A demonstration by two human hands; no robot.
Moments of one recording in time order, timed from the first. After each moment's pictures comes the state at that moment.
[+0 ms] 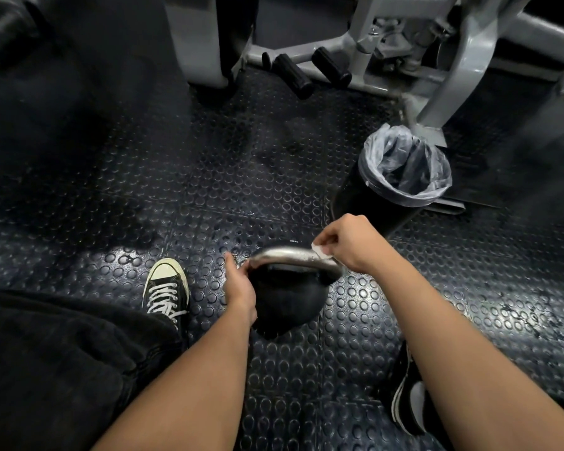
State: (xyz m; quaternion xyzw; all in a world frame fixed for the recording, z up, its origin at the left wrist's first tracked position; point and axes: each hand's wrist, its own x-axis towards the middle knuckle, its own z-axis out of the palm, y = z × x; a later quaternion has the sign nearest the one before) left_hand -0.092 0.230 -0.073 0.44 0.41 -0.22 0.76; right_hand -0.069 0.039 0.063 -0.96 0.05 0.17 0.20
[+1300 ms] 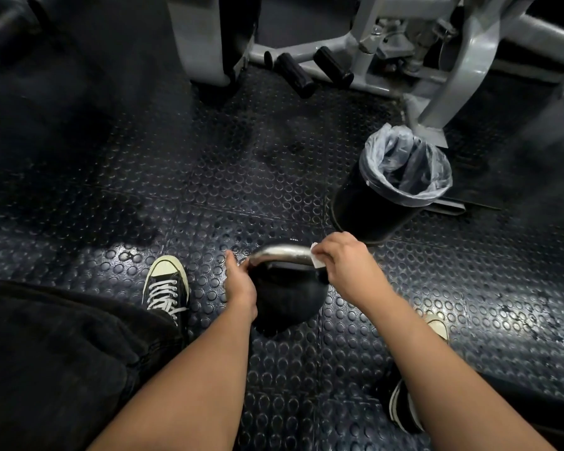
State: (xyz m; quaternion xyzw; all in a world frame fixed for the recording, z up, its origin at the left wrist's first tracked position) left_hand -0.092 0.230 -0.077 0.44 0.42 -0.22 0.77; right_hand -0.117 0.051 0.041 -0.98 -0.06 0.01 0.20
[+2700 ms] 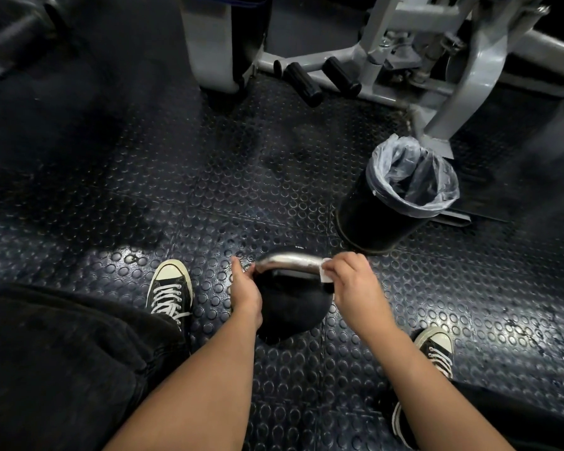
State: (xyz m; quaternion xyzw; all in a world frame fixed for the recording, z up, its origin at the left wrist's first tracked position) left_hand -0.087 0.231 -0.105 0.45 0.43 -0.21 0.76; right_hand -0.139 0.054 0.014 -0.97 -0.04 -0.09 0.20
